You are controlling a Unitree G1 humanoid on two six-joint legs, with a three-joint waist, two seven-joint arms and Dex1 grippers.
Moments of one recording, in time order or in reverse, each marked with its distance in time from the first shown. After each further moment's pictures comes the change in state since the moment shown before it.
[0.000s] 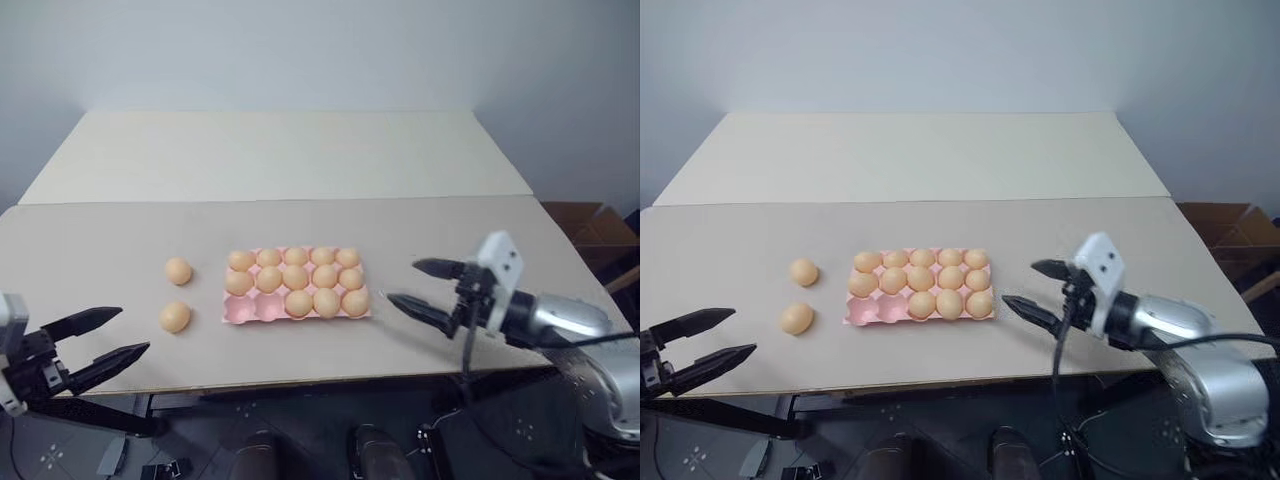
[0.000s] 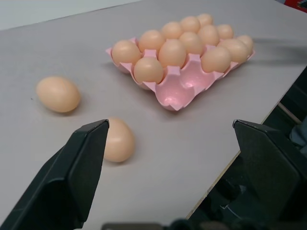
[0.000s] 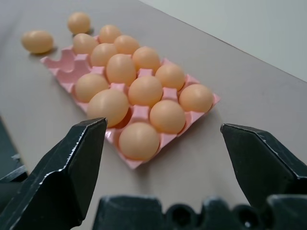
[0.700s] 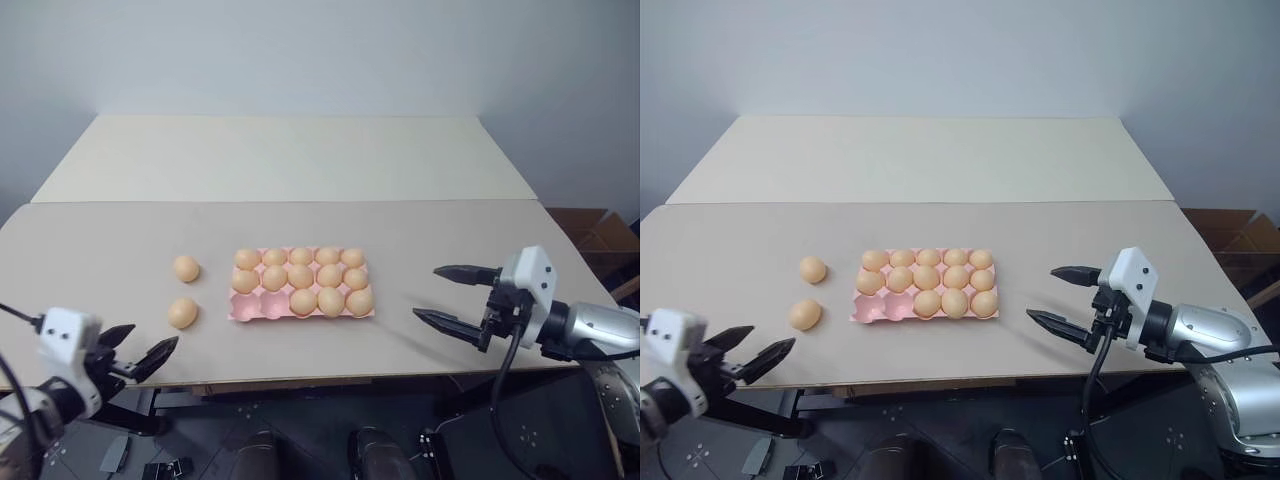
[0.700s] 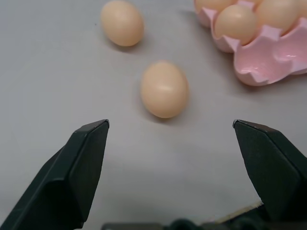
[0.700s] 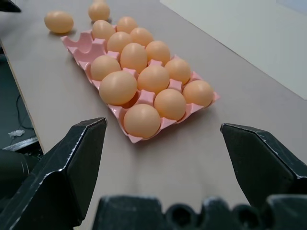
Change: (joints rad) left arm -0.086 -0.214 -0.246 -0.253 0.124 0.263 0.672; right arm 0.049 -0.103 -0.021 0.116 -0.010 -0.234 0.103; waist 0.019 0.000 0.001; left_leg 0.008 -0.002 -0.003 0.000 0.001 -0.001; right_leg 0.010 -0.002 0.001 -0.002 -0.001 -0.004
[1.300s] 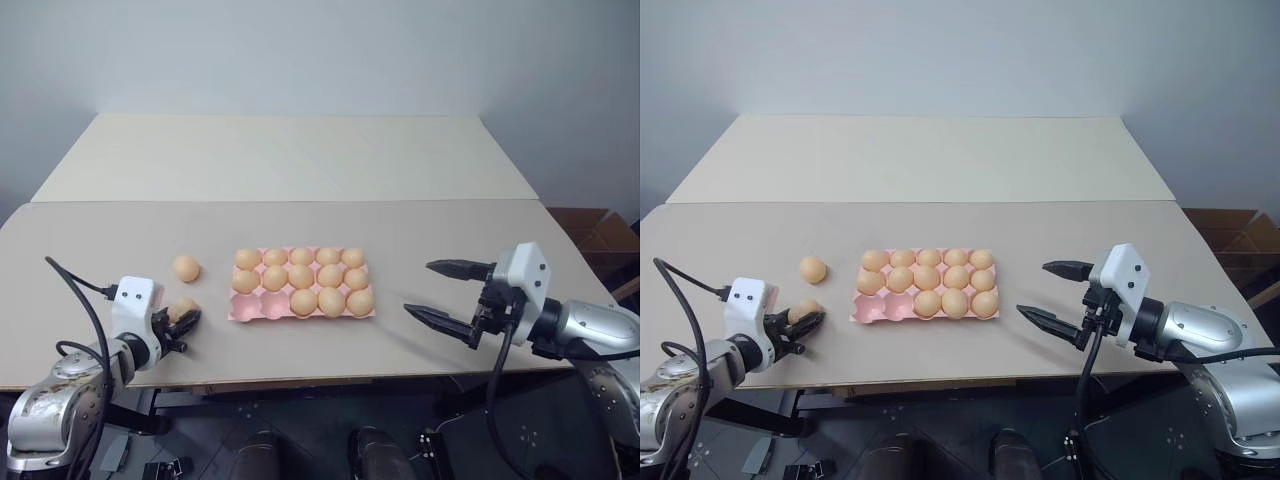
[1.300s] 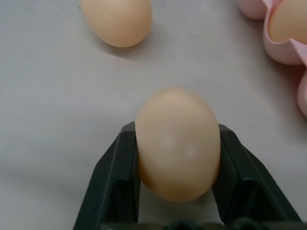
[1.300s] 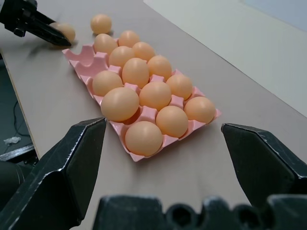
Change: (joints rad) left arm -0.304 -0.021 -0.260 0.171 0.117 0.109 0.132; right arm 0.011 -0.001 0.029 -0.065 0.040 0.001 -0.088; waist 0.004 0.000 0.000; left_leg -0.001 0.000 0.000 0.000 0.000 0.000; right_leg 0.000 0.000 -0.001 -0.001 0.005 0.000
